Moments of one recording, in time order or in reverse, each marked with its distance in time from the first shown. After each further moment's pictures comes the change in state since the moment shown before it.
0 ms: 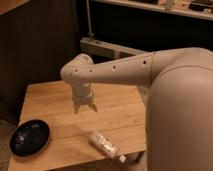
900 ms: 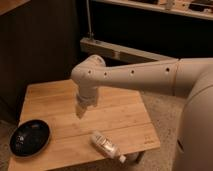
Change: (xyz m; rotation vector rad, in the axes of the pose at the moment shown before) arm 0.010 -0.005 -0.014 -0.118 -0.101 -0.756
